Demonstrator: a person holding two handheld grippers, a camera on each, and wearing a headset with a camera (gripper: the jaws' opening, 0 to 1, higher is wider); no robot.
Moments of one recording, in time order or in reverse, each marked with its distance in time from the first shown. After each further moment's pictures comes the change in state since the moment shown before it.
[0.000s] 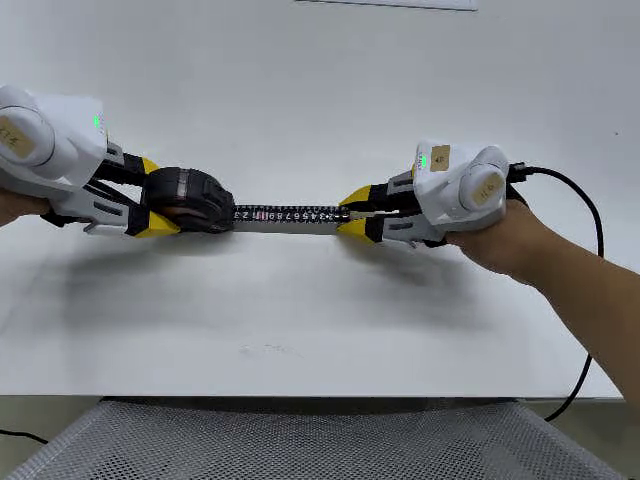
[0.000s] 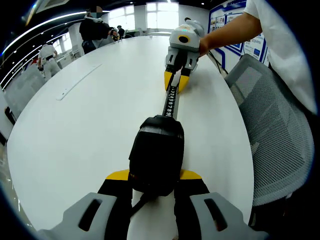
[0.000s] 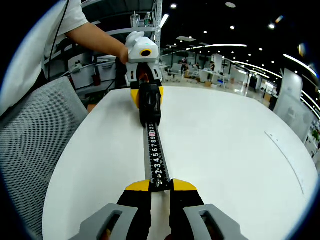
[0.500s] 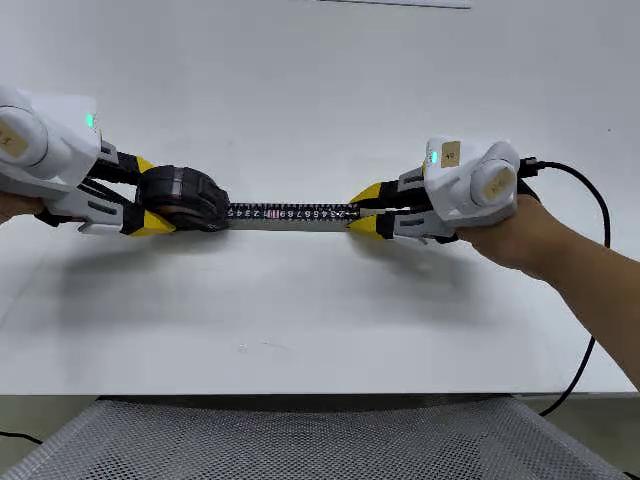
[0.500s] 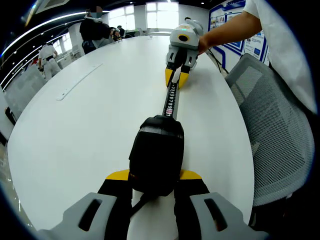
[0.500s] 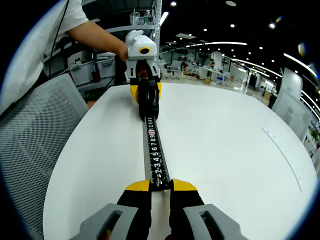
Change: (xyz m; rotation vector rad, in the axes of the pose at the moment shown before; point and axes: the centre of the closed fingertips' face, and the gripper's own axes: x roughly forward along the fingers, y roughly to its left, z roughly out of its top) left arm 0.000 -0.001 0.001 0.000 0.000 0.005; right arm -0.014 -0.001 -0.011 -0.001 0.031 -0.008
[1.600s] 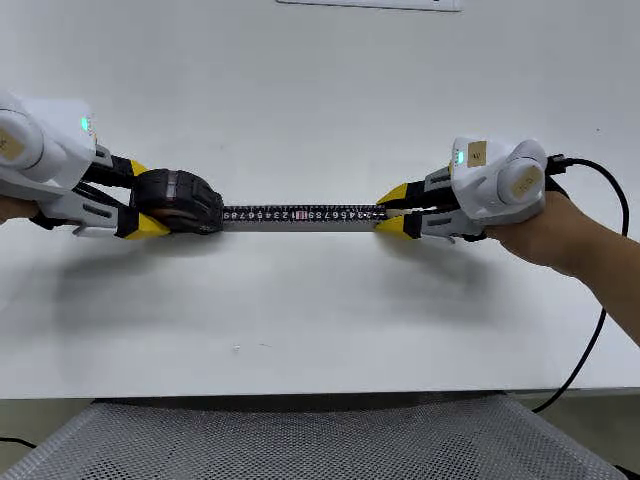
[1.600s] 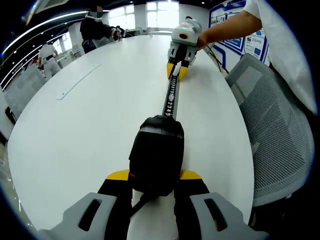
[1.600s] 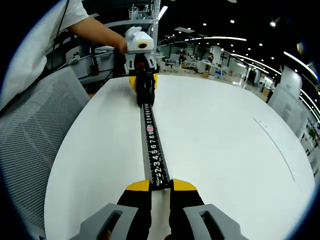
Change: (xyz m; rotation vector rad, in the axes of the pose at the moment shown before) left arm 0.000 0.000 0.000 -0.001 0.007 0.000; right arm -0.034 -0.007 -0.029 0.000 0.069 -0.019
